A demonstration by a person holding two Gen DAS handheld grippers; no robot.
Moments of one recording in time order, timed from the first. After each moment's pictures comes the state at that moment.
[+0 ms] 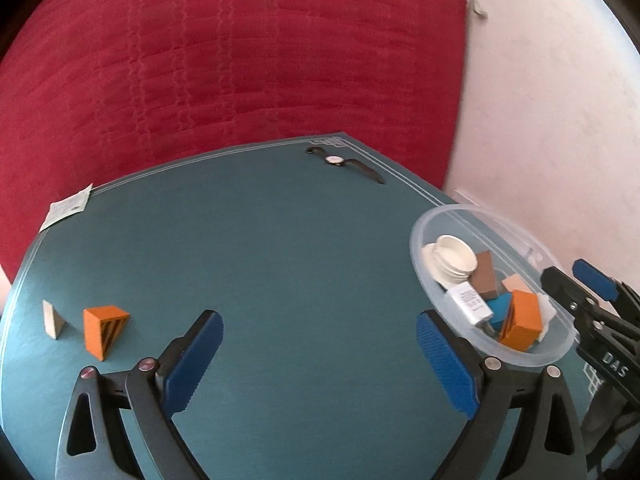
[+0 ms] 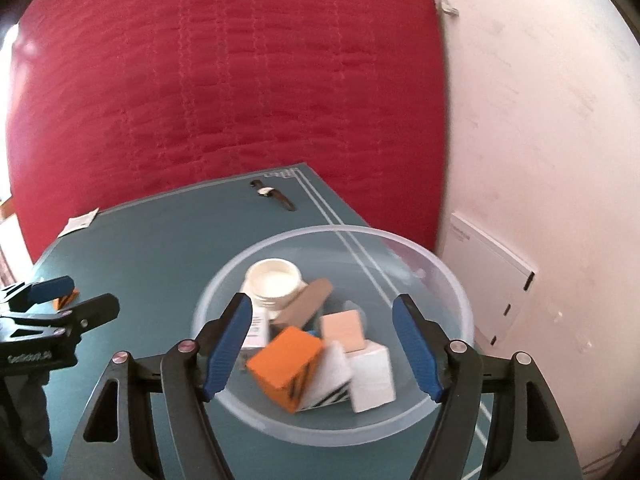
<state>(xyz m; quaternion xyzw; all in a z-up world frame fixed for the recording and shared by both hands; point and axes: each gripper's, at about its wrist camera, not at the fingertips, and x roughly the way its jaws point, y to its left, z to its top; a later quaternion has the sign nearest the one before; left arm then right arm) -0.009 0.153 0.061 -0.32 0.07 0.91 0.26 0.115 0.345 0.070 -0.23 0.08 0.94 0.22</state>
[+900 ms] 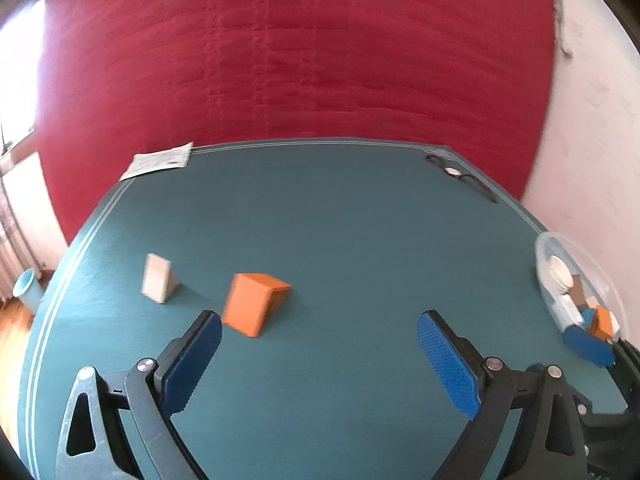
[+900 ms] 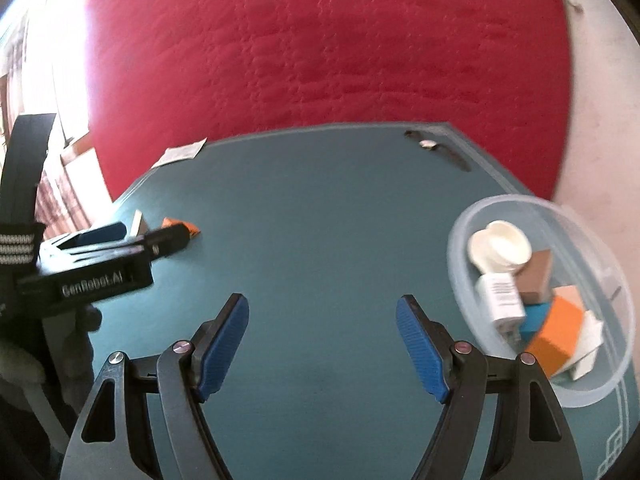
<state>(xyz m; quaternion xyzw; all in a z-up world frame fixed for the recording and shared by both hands) -0.042 0.032 0.055 -0.33 0.03 0.93 0.15 0.045 0.213 0.048 -0.32 0.06 0.95 0.04</state>
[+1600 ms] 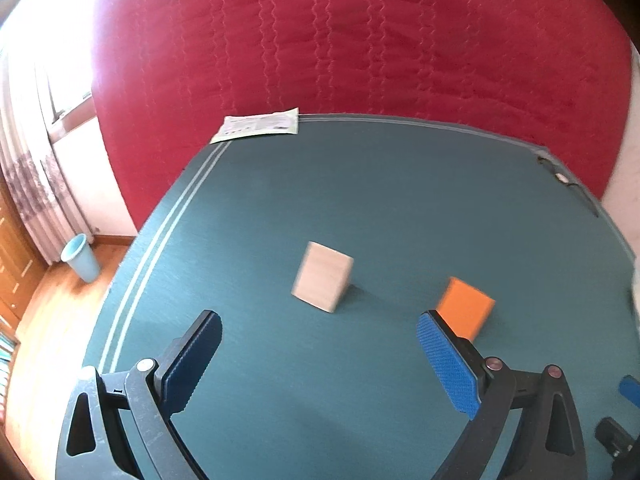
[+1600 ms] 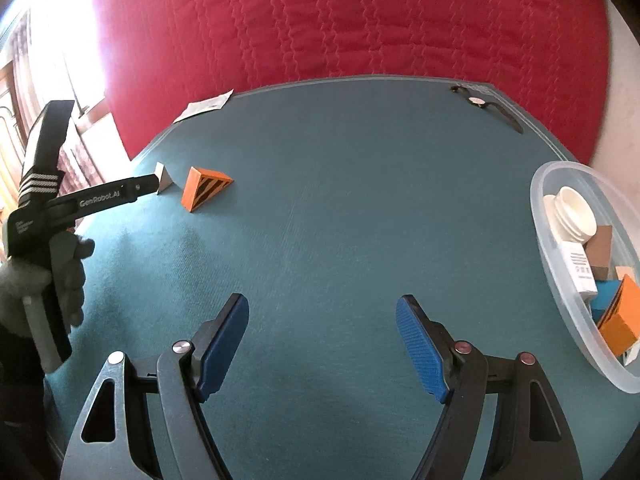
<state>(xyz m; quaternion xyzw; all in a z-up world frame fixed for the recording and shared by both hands) -0.097 -0.059 0.035 -0.37 0.03 0.93 0.03 0.022 0.188 0.022 -0.39 0.07 0.92 -0.01</state>
